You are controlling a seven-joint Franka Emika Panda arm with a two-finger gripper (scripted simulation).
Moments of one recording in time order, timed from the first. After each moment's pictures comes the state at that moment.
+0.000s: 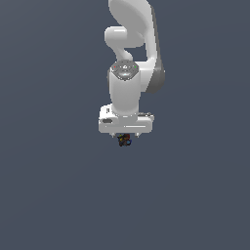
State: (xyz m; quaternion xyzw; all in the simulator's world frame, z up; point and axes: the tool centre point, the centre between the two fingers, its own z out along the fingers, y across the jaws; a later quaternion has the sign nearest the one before) arm 0.006 0.002 0.164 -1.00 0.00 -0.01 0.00
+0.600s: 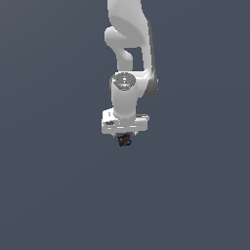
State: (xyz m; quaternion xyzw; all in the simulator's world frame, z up) arm -0.037 -0.002 0.108 -1.00 -0.05 0.00 0.00
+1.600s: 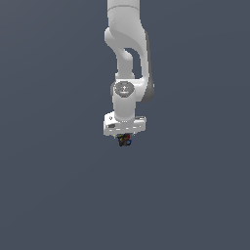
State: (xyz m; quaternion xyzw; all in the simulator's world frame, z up) arm -0.064 -0.003 0.061 -1.00 -0.08 0.00 0.00
